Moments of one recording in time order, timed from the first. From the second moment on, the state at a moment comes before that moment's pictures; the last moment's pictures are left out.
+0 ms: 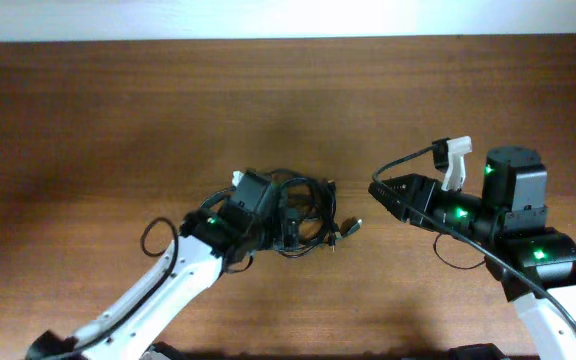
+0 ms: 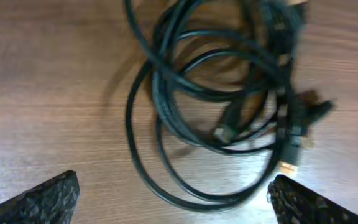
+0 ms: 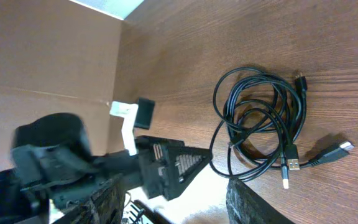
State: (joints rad) left arm -0.56 1.36 0.87 -0.65 0.02 -0.61; right arm 0.12 1.01 0.94 -0.63 -0.75 0.62
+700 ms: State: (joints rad) left arm -0.54 1.75 0.92 -0.48 0.04 -0.86; right arm 0.12 1.02 0.94 -0.70 -0.70 0.52
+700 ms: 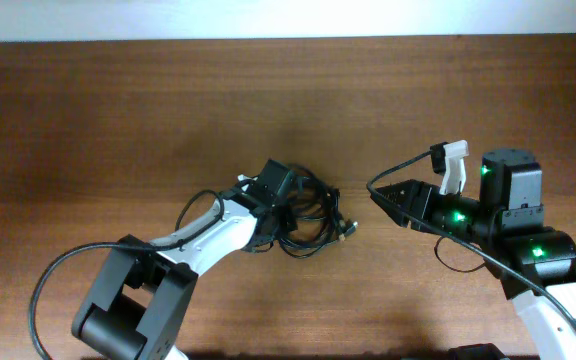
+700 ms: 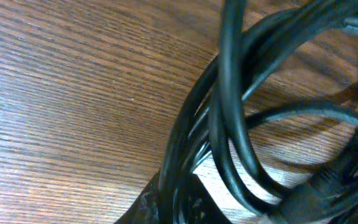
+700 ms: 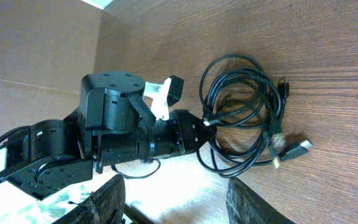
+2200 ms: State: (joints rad) left arm -0.55 1.07 0.85 -0.02 0.61 -0.07; right arm 0.12 1.02 0.94 -0.43 -0.63 1.34
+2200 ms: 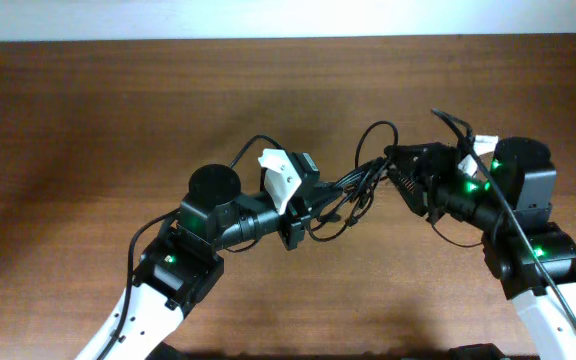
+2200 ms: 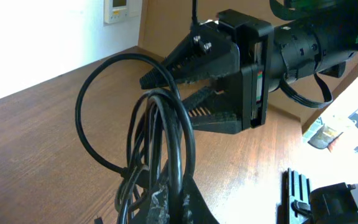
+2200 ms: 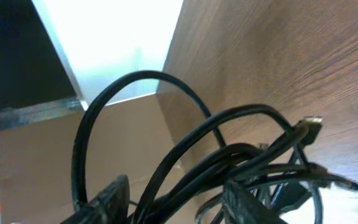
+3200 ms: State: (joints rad) left arm -0.66 1.14 0.85 0.19 0.63 -0.10; right arm 0.11 1.03 0.94 -0.35 -0.76 1.36
